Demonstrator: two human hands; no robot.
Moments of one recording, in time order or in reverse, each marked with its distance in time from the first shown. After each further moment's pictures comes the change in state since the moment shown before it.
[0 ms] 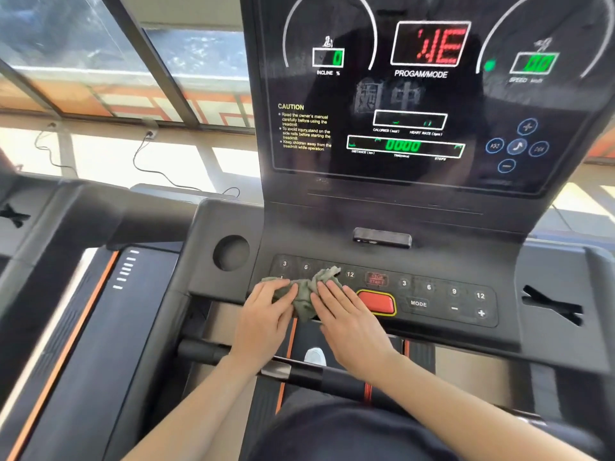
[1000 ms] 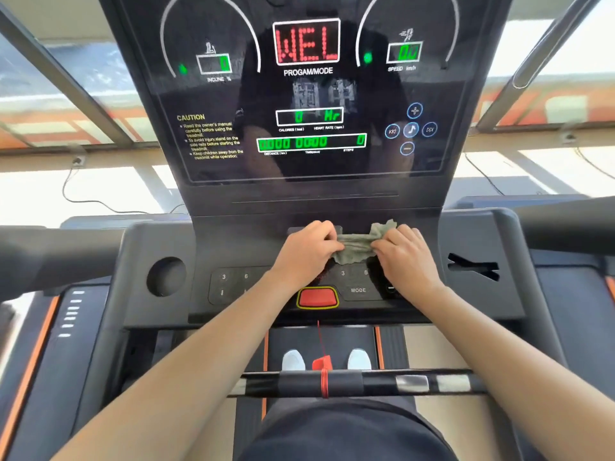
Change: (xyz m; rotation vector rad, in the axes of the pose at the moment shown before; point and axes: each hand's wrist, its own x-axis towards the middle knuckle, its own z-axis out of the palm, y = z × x) left_hand 0.163 0.124 0.063 -0.060 -0.178 0.484; right_hand -0.052 0.187 -0.039 -0.140 0.477 0.342
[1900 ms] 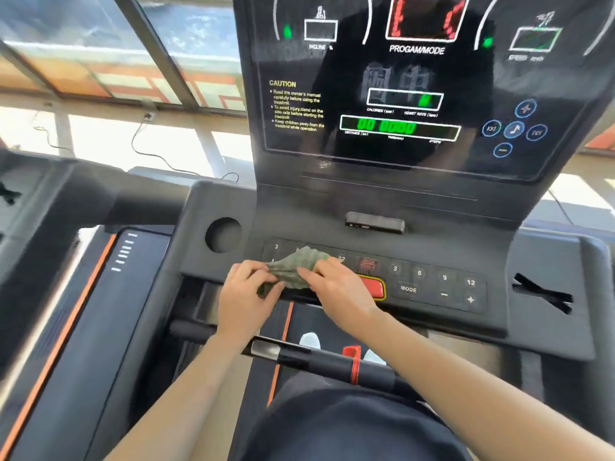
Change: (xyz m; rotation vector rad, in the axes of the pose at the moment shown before) left_hand -0.203 -0.027 -0.040 0.055 0.321 -0.658; right_hand 0.009 -0.184 0.025 0.443 -0.270 -0.311
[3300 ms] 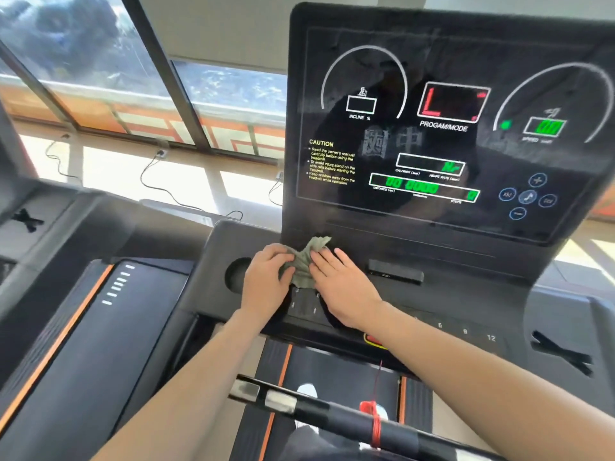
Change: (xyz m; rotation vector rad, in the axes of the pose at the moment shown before) left_hand 0.098 -0.025 0.011 -0.081 0.033 -0.021; right_hand 0.090 0.020 -0.005 -0.526 -0.293 -0.087
